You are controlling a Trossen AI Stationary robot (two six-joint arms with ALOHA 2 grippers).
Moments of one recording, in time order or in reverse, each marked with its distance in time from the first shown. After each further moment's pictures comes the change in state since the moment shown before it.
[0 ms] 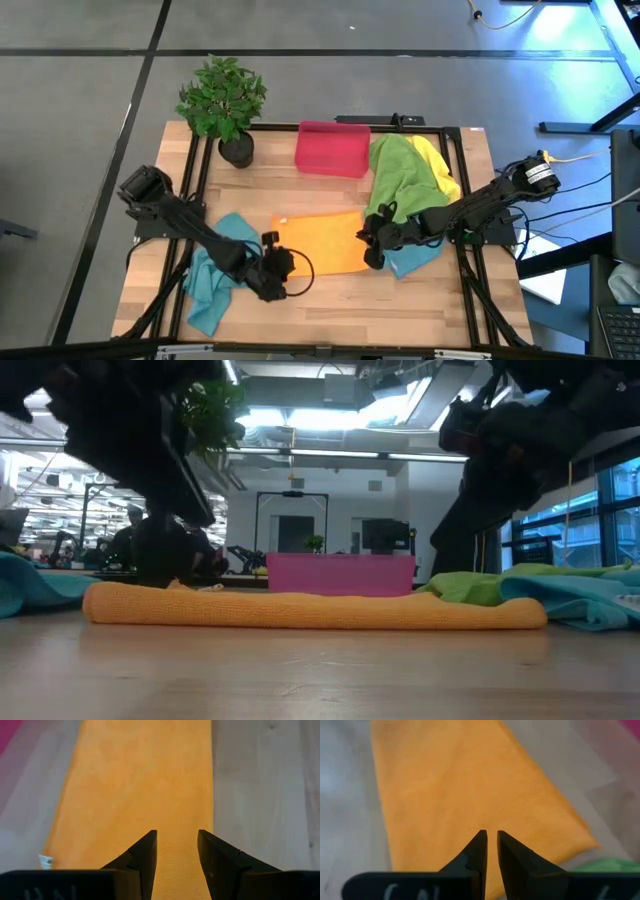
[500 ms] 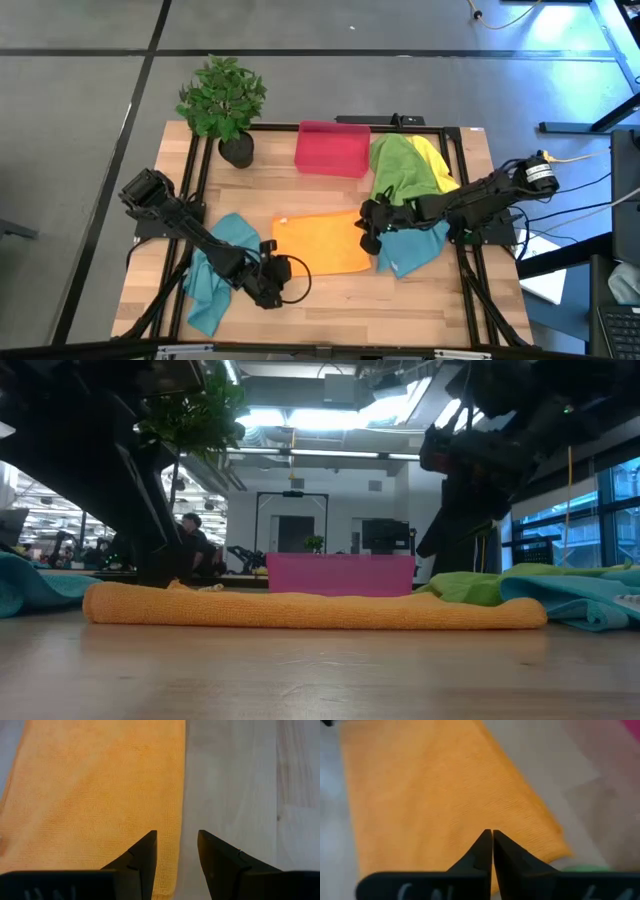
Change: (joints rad) left arm -0.037 0.027 0.000 0.006 0.096 -0.071; right arm -0.179 0.000 0.000 -0.010 -0.172 -0.073
